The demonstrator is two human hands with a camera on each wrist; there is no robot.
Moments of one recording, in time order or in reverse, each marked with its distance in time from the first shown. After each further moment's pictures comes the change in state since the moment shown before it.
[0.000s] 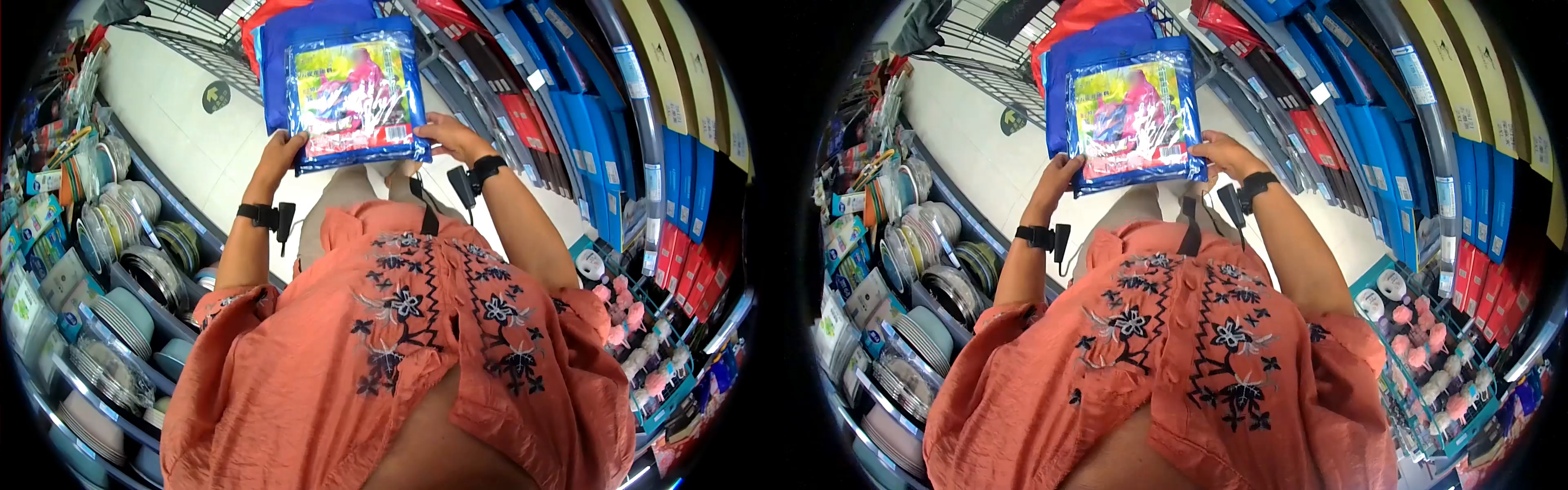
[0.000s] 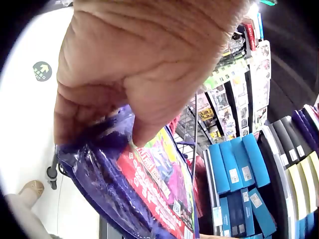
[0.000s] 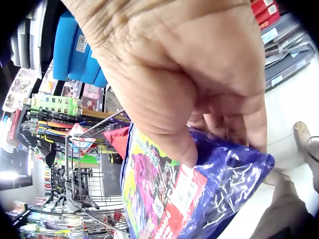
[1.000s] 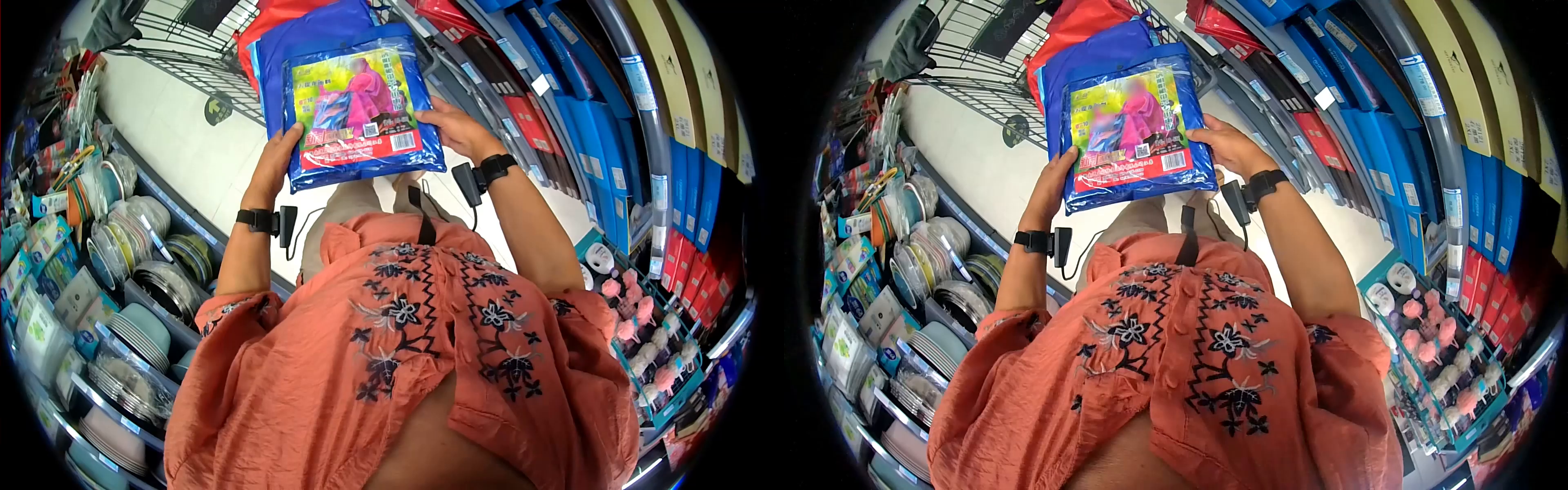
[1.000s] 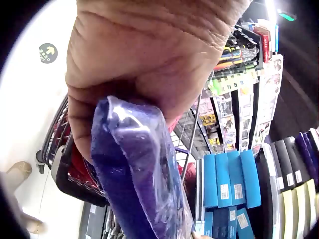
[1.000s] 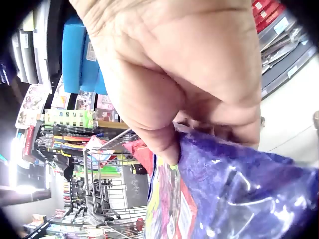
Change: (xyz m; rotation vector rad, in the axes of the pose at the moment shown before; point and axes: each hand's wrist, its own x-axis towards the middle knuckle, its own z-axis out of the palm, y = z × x) left_hand 0.011 0.054 -0.006 -0.462 -0.147 -0.007; right_hand 0.016 -0.037 -0.006 0.360 -0.146 -0.144
